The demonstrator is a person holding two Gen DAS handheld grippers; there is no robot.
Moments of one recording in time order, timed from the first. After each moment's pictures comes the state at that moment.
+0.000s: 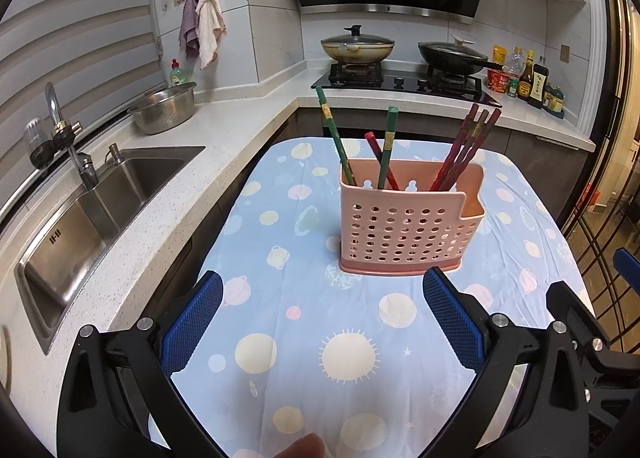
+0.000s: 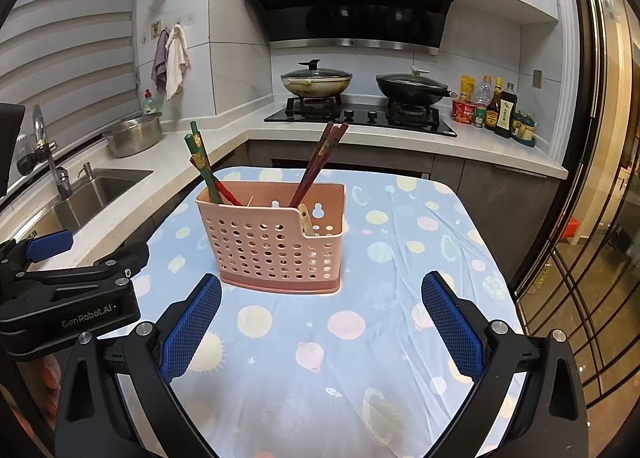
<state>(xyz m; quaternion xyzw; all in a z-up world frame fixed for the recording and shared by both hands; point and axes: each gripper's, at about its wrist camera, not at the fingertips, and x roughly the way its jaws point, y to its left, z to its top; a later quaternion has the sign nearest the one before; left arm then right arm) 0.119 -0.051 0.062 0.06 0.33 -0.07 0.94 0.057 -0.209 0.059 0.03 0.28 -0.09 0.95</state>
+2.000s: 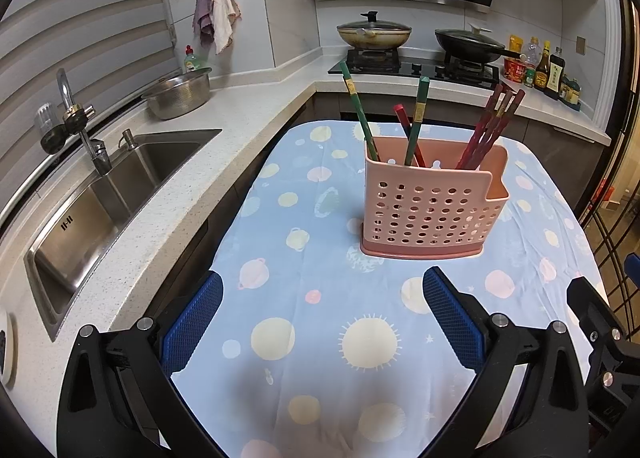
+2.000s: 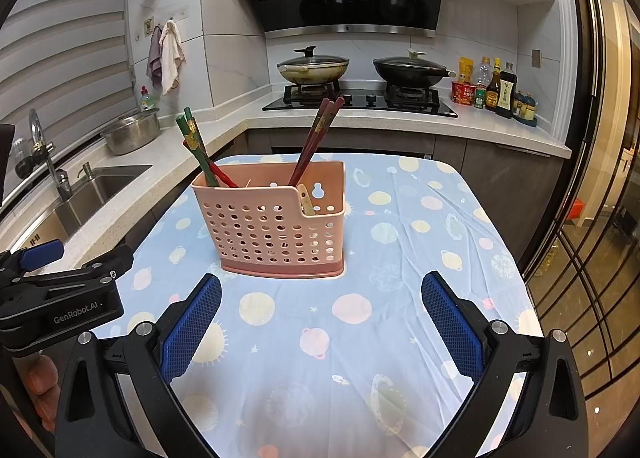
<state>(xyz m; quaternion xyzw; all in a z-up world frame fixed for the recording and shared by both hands) 0.118 -0.041 0.049 0.07 0.35 -0.04 0.93 0.056 -0.213 0.044 0.06 0.30 -0.09 0.95</state>
